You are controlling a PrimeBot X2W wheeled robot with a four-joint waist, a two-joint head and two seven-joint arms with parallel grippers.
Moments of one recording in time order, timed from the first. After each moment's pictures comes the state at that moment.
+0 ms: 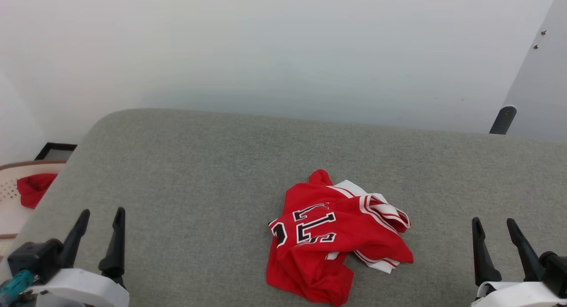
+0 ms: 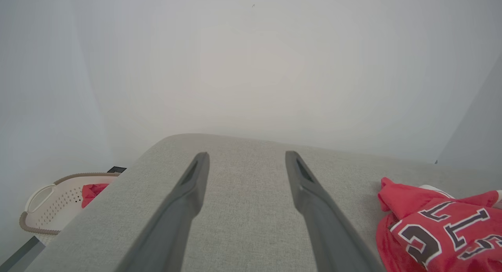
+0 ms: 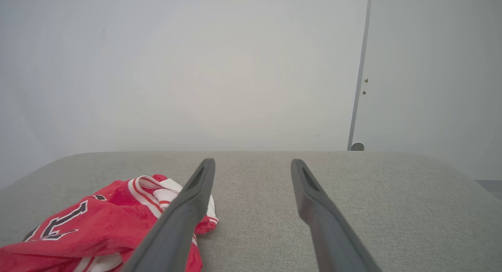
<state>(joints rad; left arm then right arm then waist) -0.02 0.54 -0.17 0.09 -0.66 0.08 -0.20 0.04 -0.07 -0.10 0.08 0.20 0.13 -0.14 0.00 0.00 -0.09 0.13</state>
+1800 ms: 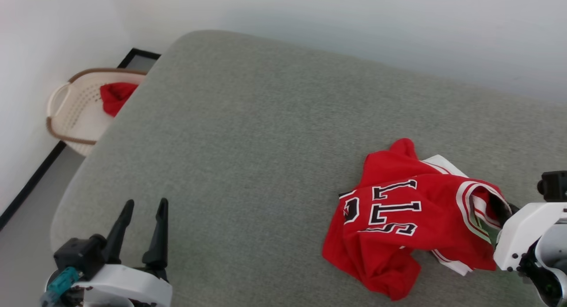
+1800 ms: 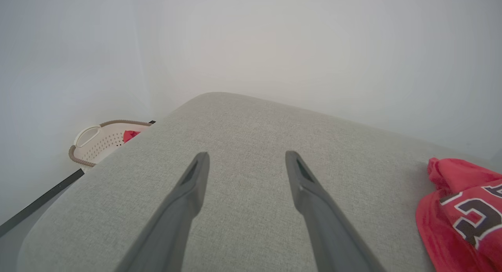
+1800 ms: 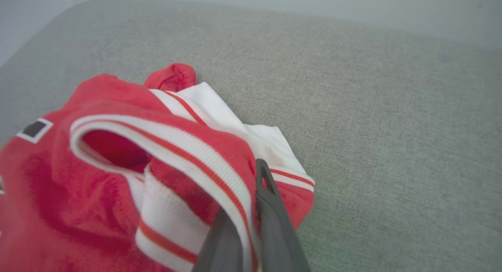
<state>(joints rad) -0.08 0.41 -0.24 0.10 -0.63 0.08 -0.26 -0.23 -0.23 -0.07 0.16 0.34 0.13 0.50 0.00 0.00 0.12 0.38</state>
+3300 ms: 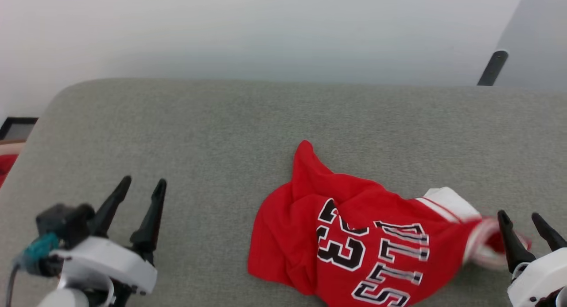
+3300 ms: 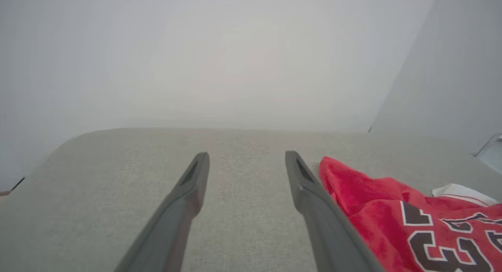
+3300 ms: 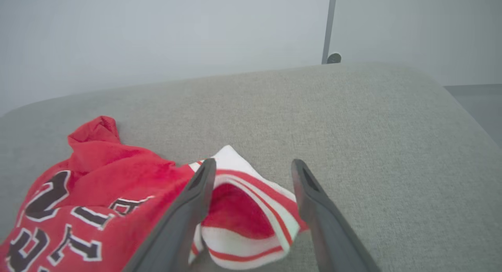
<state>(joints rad) -0.10 0.55 -0.25 -0.06 -0.67 0.06 -0.07 0.02 -0.12 -0.20 -0.13 0.31 0.13 0.37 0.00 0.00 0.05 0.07</state>
